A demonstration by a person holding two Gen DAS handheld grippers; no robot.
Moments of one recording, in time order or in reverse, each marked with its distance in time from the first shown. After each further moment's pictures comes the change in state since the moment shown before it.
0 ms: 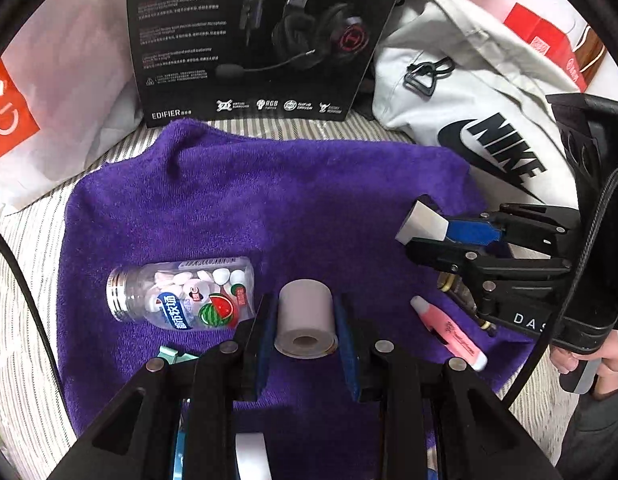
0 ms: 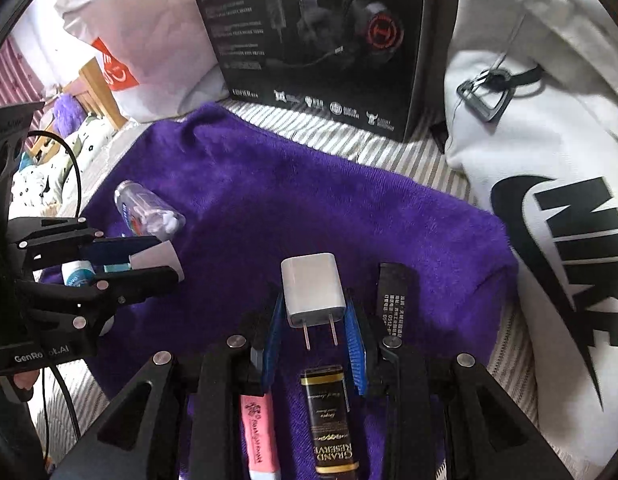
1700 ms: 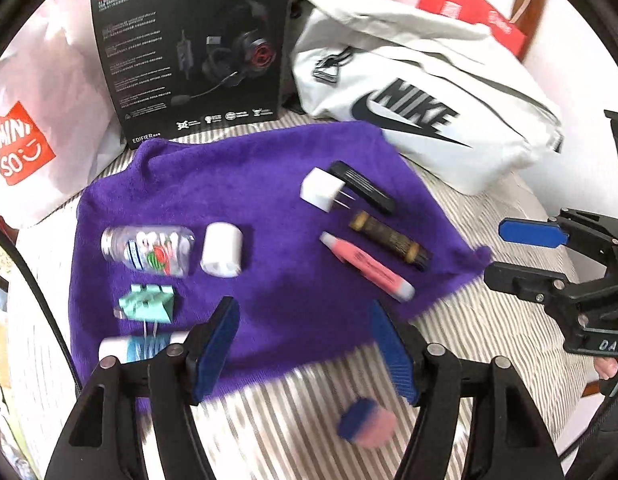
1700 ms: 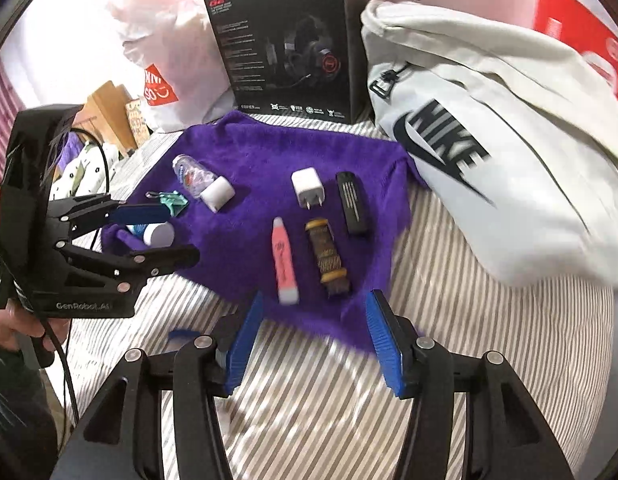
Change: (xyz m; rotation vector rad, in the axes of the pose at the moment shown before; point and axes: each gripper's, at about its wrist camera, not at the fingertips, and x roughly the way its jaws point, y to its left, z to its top) left arm -0.060 -0.065 -0.065 0.162 -0.056 0.007; right arm -0.133 0.012 -0.114 0.121 -0.108 -0.049
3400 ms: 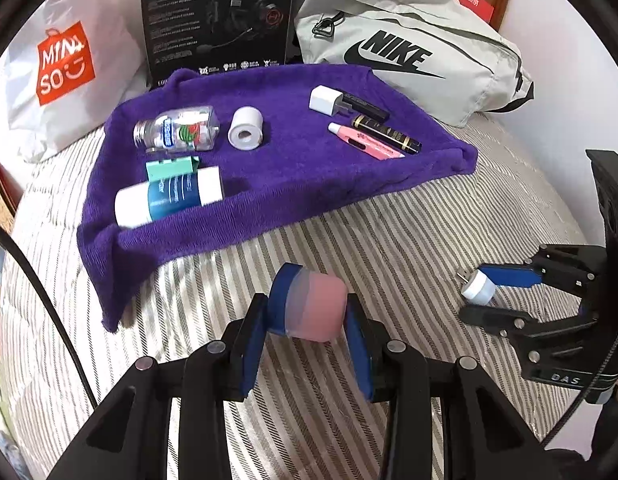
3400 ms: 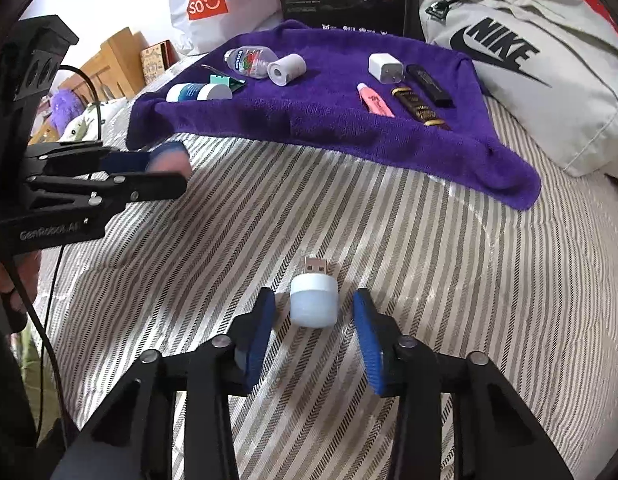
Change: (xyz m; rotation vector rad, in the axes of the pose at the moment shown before) left arm -0.016 0.036 -0.106 0.039 -0.002 -0.025; right arm 0.039 0.083 -0.112 -0.037 0.071 -0.040
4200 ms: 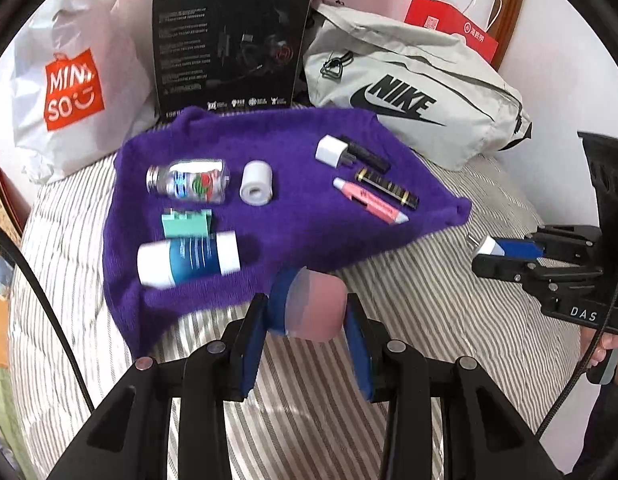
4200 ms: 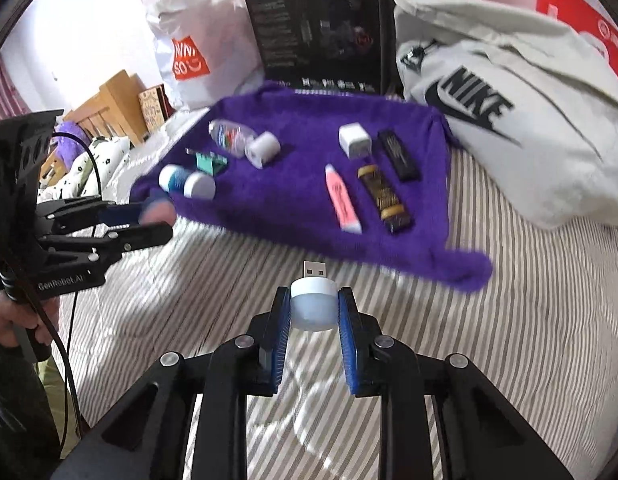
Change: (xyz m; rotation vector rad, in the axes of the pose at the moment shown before) left arm -0.022 0.013 0.036 -0.024 -0.074 -0.025; right arm -0.041 -0.039 0.062 0.041 -0.080 0.053
